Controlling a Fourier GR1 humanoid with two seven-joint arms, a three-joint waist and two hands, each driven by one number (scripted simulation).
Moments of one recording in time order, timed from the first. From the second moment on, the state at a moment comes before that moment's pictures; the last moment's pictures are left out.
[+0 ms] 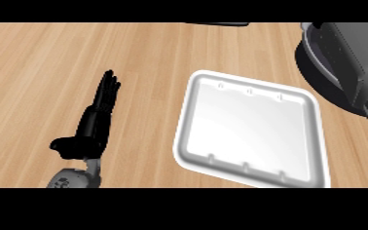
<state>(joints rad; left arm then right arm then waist) -0.10 0.15 -0.22 -1.54 0.12 0.27 -0.14 -1.26 -0.44 -0.02 -0.24 1.42 -0.37 1.13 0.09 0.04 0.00</state>
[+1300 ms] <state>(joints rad) -0.06 0.15 -0.19 -1.55 0.12 0.26 -0.13 -1.00 -0.55 -0.36 -0.11 1.14 -0.54 0.99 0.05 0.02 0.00</state>
